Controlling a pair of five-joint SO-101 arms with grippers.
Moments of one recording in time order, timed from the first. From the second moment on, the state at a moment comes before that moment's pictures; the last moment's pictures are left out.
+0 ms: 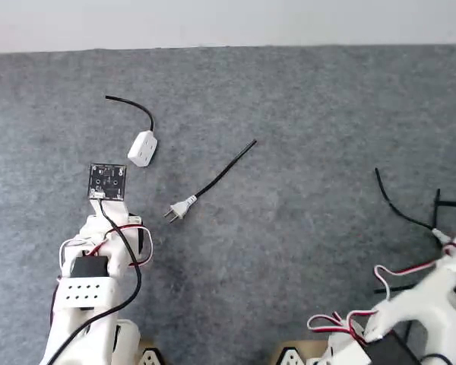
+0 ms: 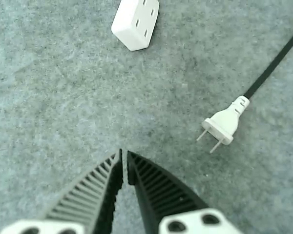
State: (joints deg) left arm -6.7 -50.6 78.8 36.7 0.7; right arm 53.8 -20.8 46.2 30.6 12.6
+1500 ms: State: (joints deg) left arm -11.5 -50.6 78.0 33.9 0.8; right arm 48.3 -16.3 22.6 57.9 10.9
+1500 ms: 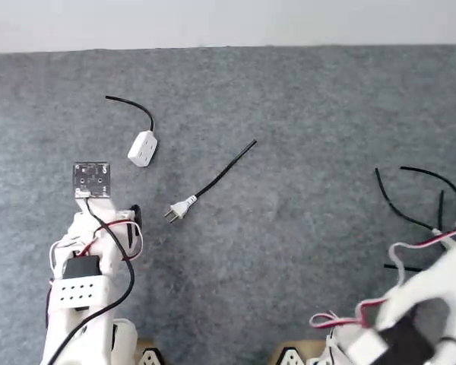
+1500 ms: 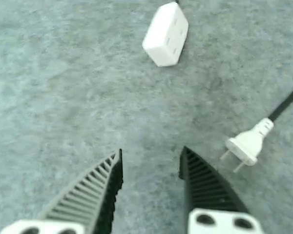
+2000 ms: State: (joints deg) left arm -12.2 -46.3 72.7 32.4 3.2; right arm 24.1 -51.5 65.8 52.0 7.4
